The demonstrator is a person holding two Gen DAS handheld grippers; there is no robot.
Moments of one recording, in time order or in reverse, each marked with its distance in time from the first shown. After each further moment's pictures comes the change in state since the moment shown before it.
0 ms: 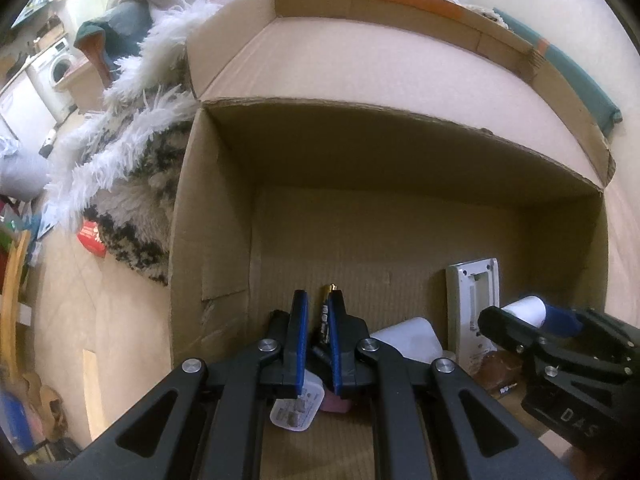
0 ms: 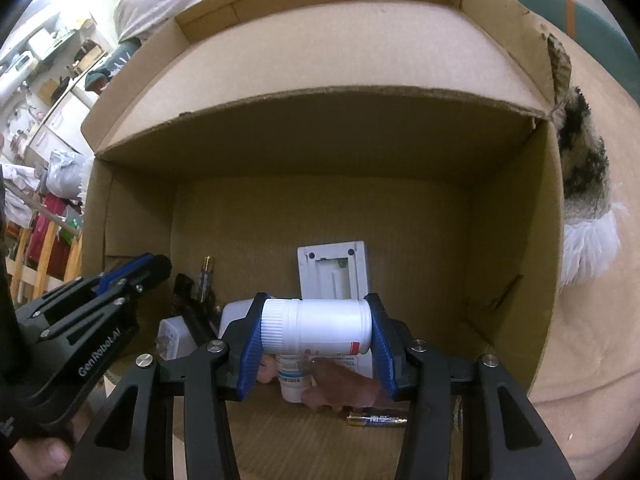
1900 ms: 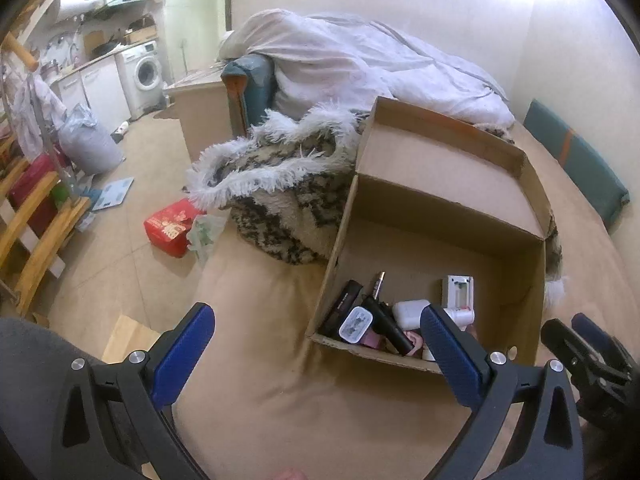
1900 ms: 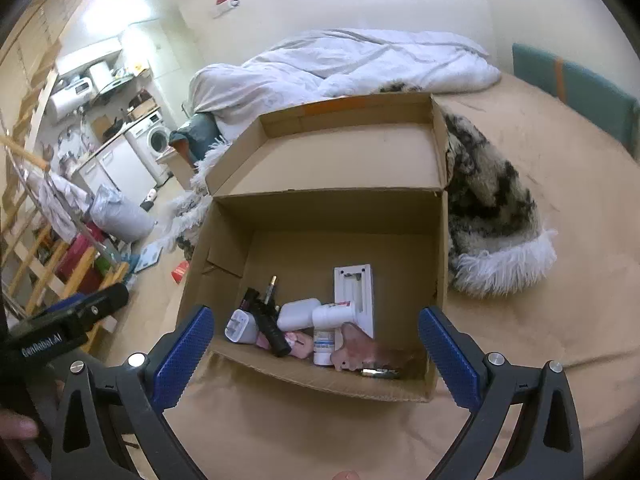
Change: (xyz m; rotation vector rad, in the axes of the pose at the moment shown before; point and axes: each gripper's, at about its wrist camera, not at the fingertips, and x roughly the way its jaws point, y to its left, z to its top) left arm -0.167 0.038 -0.085 -0.229 -0.252 0.134; right arm -0.133 0.004 -0.079 -0.100 -0.365 0.085
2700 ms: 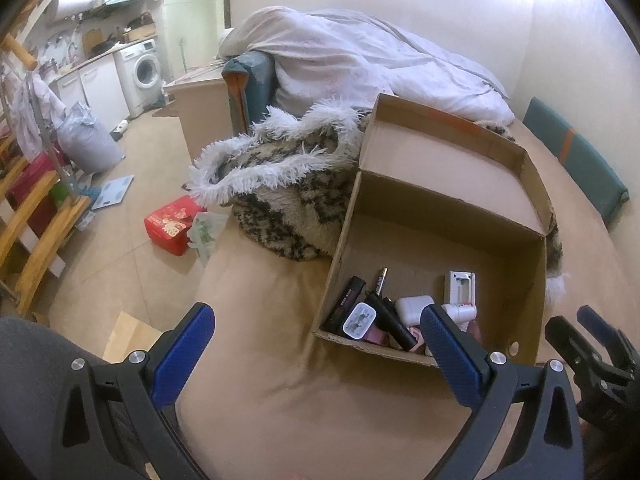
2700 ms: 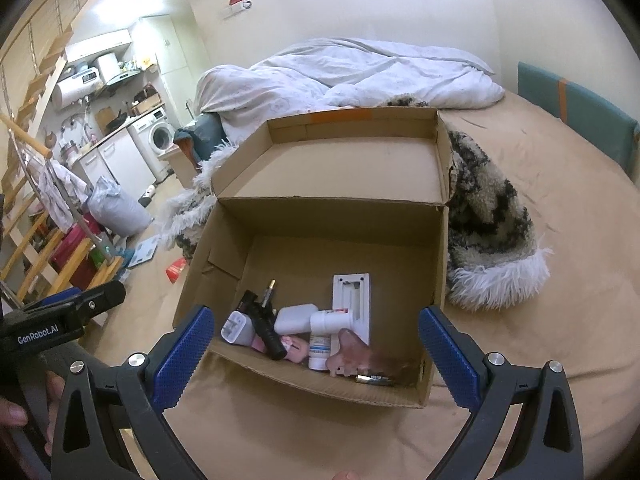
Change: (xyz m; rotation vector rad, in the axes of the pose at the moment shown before) left arm -0.003 0.002 0.001 0.005 0.008 -0.003; right arm -0.004 0.007 0.000 -0.049 -0.026 -0.015
